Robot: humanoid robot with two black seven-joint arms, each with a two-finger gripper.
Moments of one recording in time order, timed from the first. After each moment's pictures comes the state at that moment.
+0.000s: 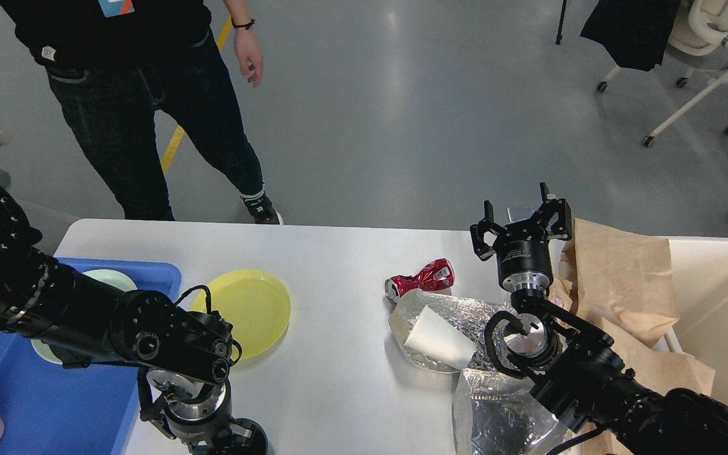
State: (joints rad) left arm -1.47 0.20 0.90 -1.48 0.23 -0.33 0.59; right arm 0.65 0.04 0.63 0.46 0.24 0.32 0.75
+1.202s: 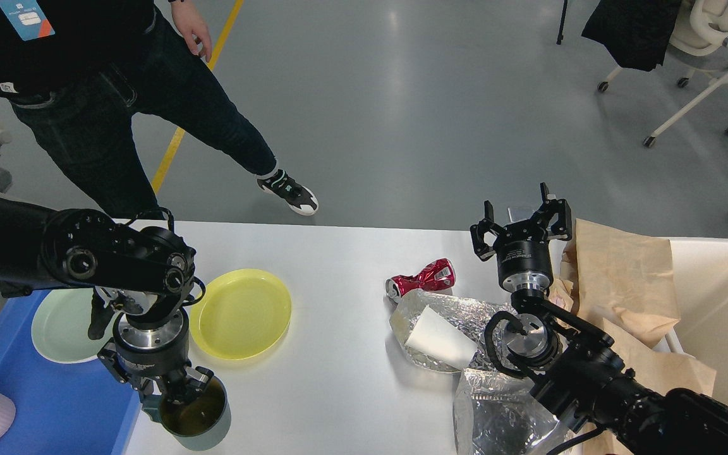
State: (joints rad) left arm -1.74 0.40 0.90 -1.49 0.23 -0.73 0.61; right arm 0.65 0.04 0.63 0.46 0.24 0.32 0.75
